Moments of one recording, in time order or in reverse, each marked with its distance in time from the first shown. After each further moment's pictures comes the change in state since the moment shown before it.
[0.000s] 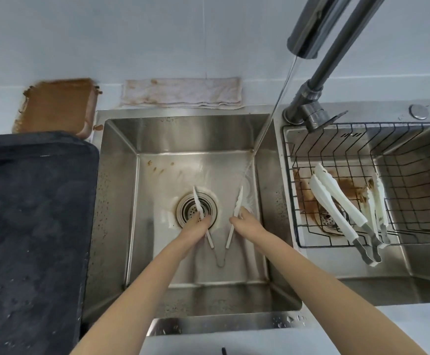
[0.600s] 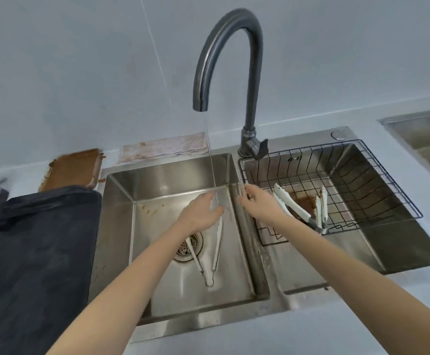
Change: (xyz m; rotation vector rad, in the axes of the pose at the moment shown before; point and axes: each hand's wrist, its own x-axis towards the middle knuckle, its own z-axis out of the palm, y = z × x) left_hand -0.097 0.096 0.040 0.820 0.194 0.626; right_hand -0.112 -0.023 -0.103 -0.182 0.311 -0.454
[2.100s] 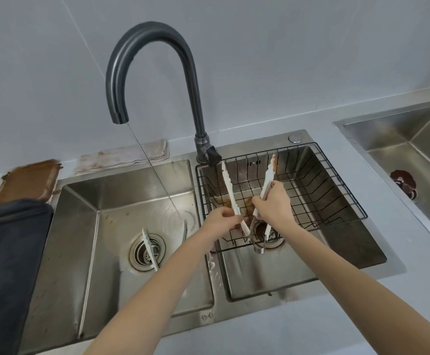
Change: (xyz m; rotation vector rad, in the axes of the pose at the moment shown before) left_hand 0.027 0.118 0.090 -0.570 -0.081 -0.223; right_hand -0.003 0.088 -0.085 0.143 0.378 0.171
